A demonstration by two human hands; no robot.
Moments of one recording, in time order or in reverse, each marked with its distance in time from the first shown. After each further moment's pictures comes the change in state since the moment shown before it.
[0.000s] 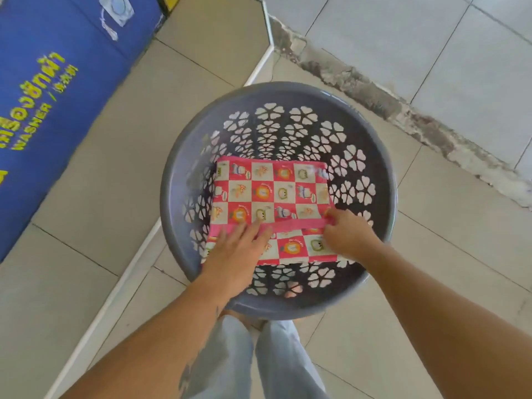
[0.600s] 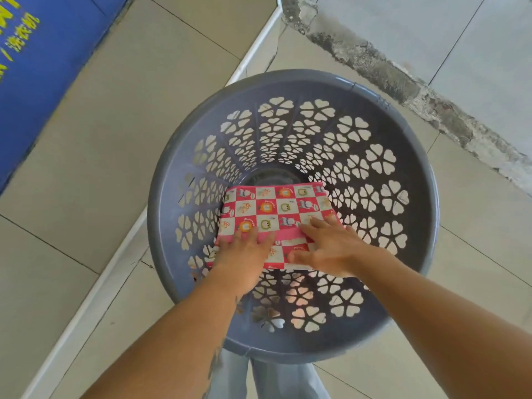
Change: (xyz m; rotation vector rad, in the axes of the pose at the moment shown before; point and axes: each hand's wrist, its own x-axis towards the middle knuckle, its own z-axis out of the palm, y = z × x) left_hand 0.043 -0.013 0.067 0.034 -0.250 -0.066; right_hand 0.043 0.012 0.054 -0.502 -0.233 -0.260
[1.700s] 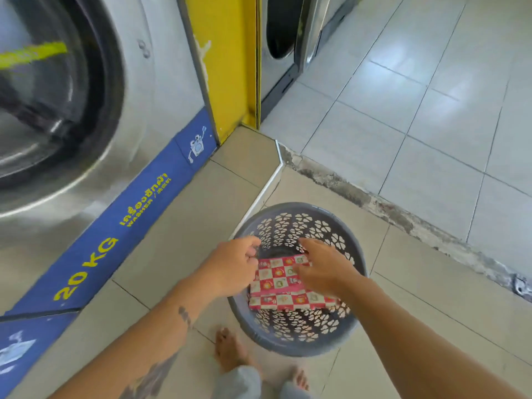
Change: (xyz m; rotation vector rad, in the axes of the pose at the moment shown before) left_hand -0.259 -0.014 -0.234 -0.698 0.360 -0.044; right_hand -0.250 -0.139 -0.124 0.233 0.500 -0.041
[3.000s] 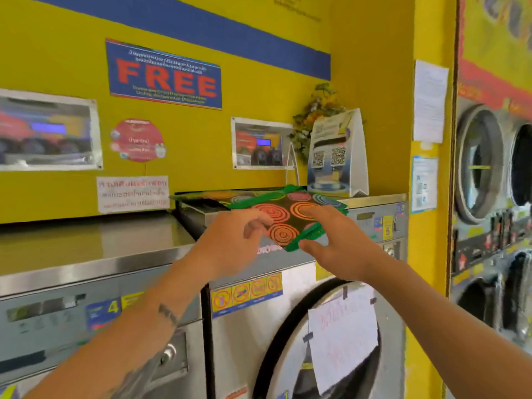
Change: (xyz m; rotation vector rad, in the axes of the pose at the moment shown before) left_hand -0.613 0.035 -0.458 0.290 1.286 0.547; right_hand -0.406 -0.589 -0.211 -0.098 0.863 -1.249
